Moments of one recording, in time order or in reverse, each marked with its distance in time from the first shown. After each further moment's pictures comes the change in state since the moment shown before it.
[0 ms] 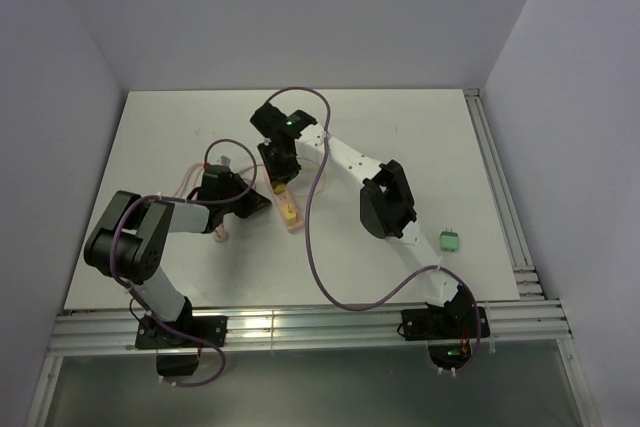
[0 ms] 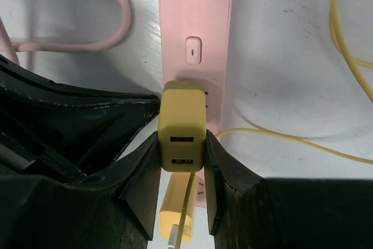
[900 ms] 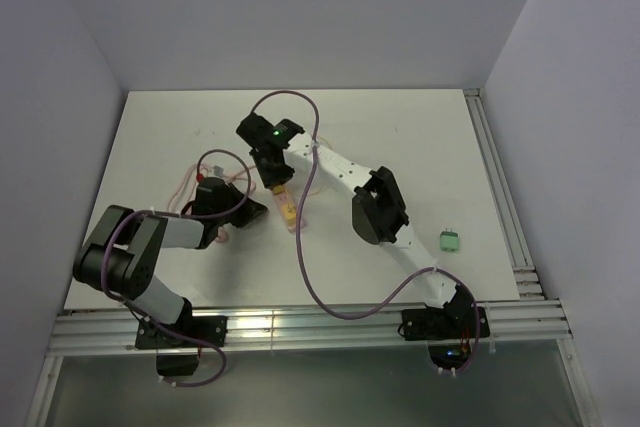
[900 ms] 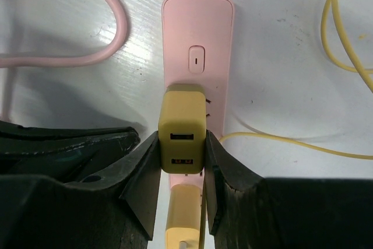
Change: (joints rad) left arm -0.005 -0.093 -0.143 0.100 -0.026 -0.052; right arm 0.066 0.053 0.051 -0.011 0.183 0.001
